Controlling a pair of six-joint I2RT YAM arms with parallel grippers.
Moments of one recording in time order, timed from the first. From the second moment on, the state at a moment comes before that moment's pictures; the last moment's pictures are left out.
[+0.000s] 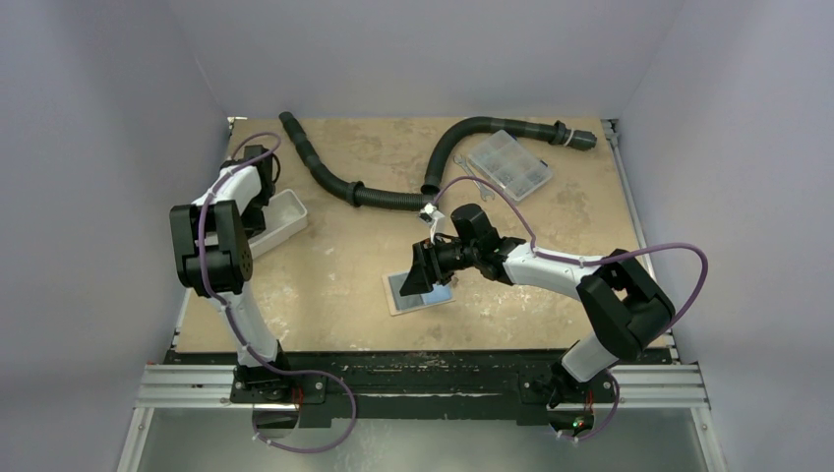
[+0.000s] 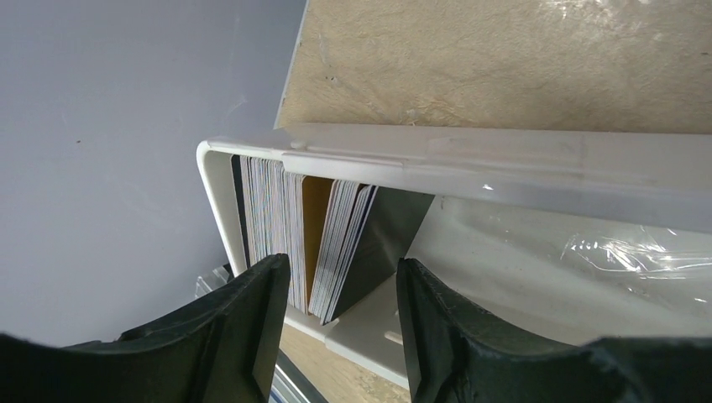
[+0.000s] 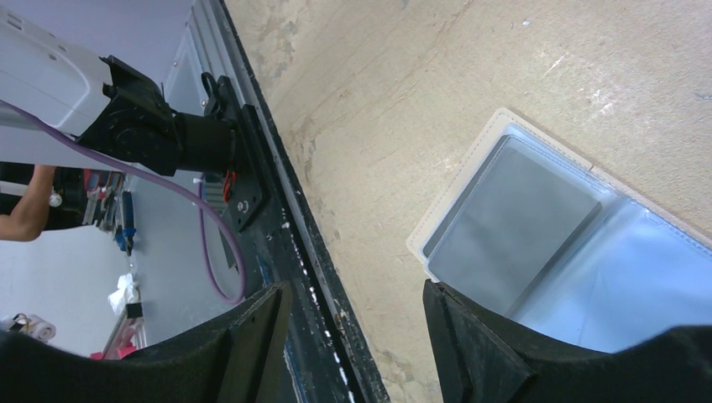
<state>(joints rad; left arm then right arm) 0.13 1.93 1.40 -0.88 -0.71 -0.20 0.70 1.57 0.81 0.10 -0.73 0.46</state>
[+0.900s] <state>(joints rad) 0.15 1.92 1.40 -0.89 -0.74 -0.20 0.71 1.57 0.81 0.10 -0.73 0.46</state>
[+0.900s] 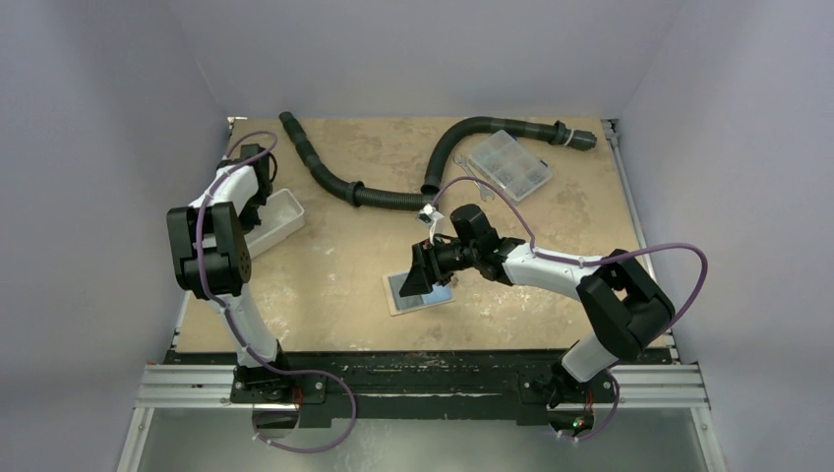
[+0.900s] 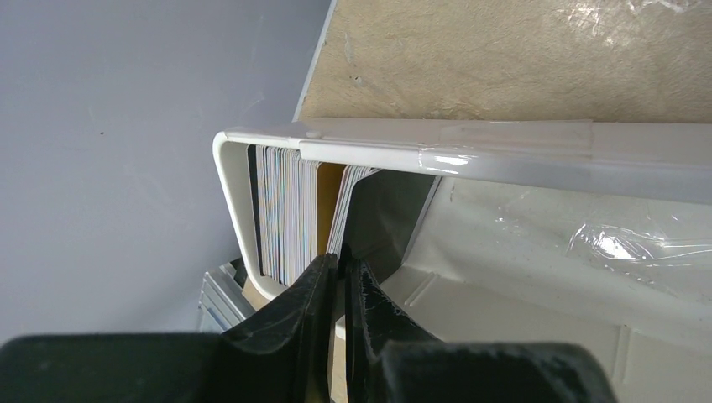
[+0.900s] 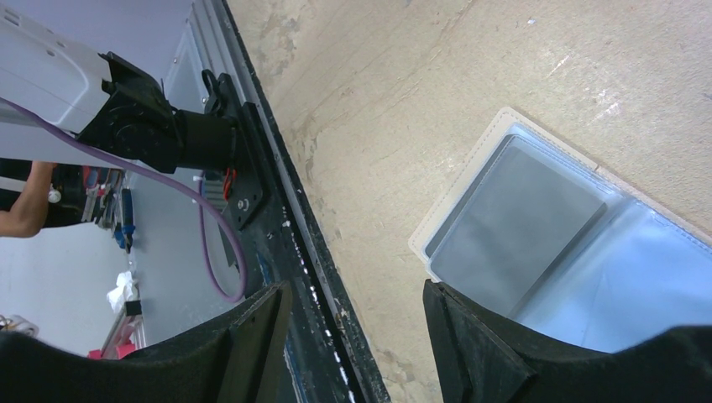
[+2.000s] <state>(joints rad) 0.15 1.77 1.50 -1.00 -0.55 -0.21 0.71 1.57 0.81 0.10 -0.72 0.45</state>
